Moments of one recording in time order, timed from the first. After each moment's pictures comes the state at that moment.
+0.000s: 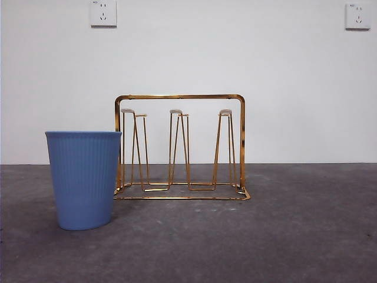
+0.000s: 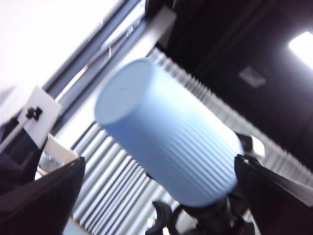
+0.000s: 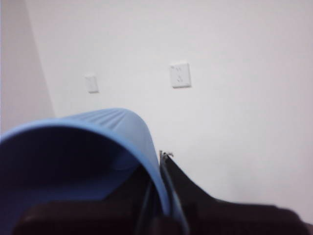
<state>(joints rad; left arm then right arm) -0.85 1.27 1.11 0.71 0.37 -0.96 0.63 0.87 1.36 -0.30 -0.05 0.10</state>
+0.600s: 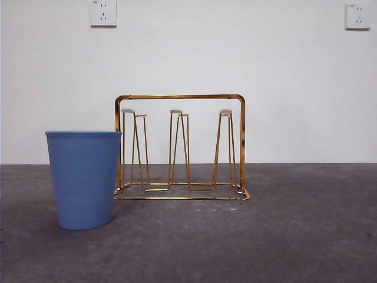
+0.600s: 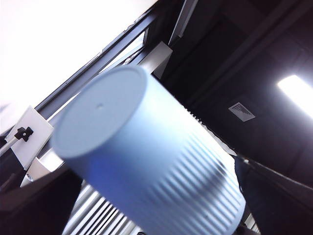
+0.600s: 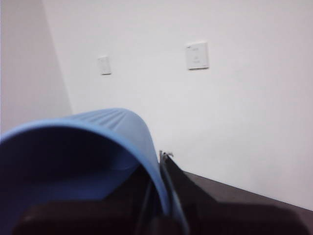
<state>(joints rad) -0.86 1.35 1.11 0.88 0.29 -1.06 0.63 0.97 1.36 -0.26 -0.12 0.10</state>
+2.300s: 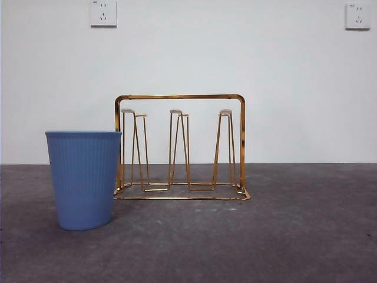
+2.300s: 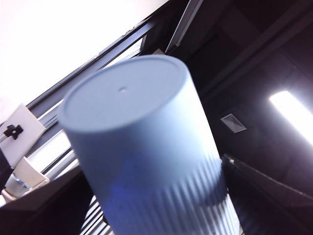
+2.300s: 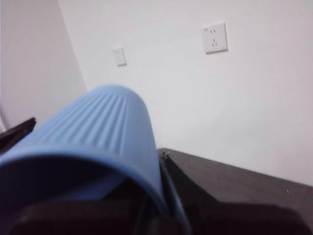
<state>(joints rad) -0.87 1.36 1.11 0.90 0.27 -1.13 0.65 1.01 1.36 -0.29 -0.15 0.16</state>
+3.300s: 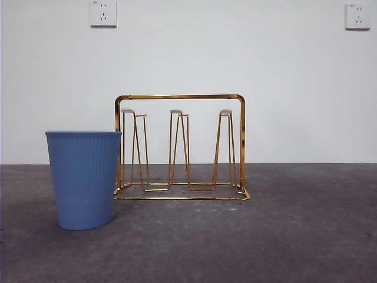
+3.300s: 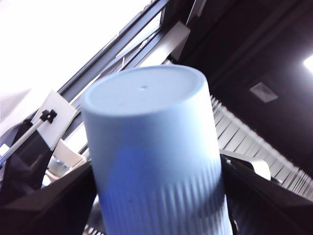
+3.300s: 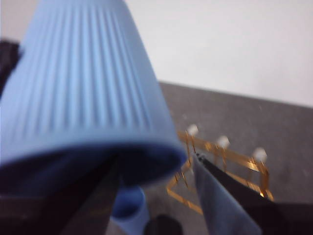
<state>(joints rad) -0.87 1.36 1.11 0.77 0.31 -0.96 0.65 0.93 1.37 -0.67 -0.11 0.15</state>
